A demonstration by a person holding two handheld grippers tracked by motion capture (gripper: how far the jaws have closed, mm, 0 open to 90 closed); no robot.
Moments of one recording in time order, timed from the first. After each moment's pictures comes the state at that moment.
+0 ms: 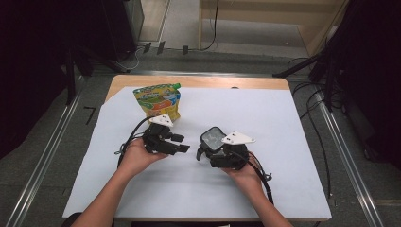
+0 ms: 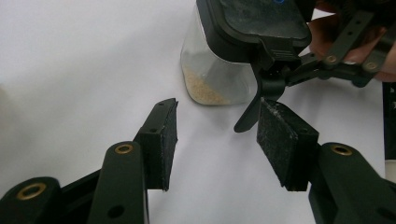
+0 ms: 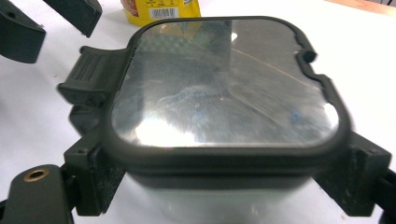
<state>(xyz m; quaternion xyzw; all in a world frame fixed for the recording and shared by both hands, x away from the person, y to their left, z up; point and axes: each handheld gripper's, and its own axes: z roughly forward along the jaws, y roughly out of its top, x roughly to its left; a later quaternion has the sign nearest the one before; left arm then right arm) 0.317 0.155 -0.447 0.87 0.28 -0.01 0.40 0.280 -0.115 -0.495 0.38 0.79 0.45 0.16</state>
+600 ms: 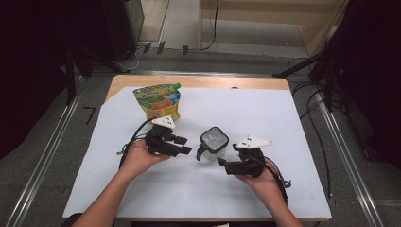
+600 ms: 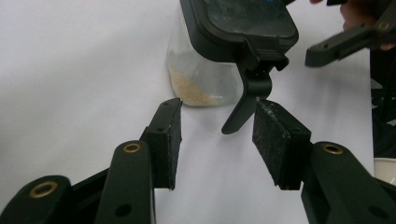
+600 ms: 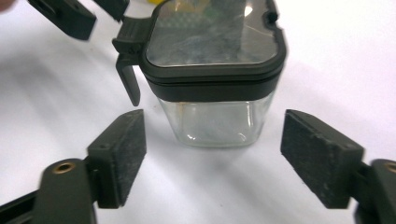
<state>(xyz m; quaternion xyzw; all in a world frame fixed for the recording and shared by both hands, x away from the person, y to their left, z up) 0.316 0.148 -0.452 0.88 0.27 -0.03 0.39 0.257 -0.155 -0.473 0.39 0.80 0.44 0.11</state>
